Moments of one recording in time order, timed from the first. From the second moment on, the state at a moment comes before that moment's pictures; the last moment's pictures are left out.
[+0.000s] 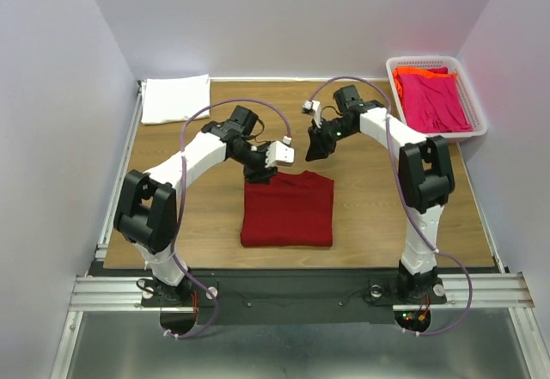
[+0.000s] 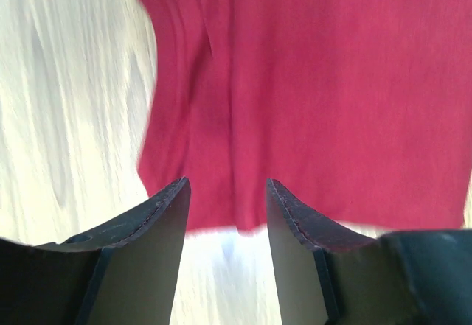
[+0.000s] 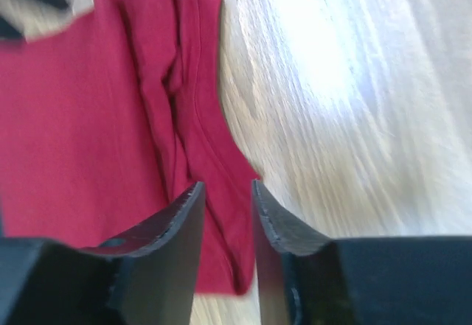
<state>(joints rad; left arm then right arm) -0.47 1.67 1.29 -0.80 0.62 1.05 0.33 2.00 1.60 -0.73 -0.83 -0.63</state>
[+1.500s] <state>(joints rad) -0.68 1.89 1.35 -0.66 0.56 0.97 0.41 2.27 1.61 -0.51 -0.98 -0.16</state>
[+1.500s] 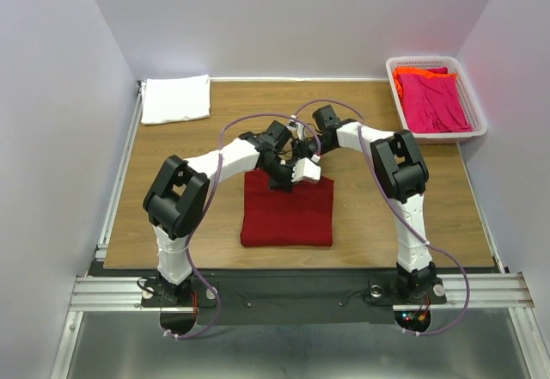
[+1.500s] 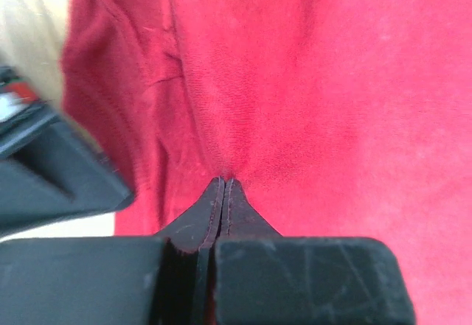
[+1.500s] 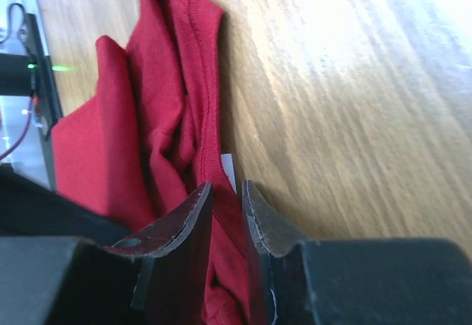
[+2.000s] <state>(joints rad) -0.68 1.79 1.36 -0.60 0.43 0.98 0.41 2.27 1.57 -0.49 -1.05 -0.16</state>
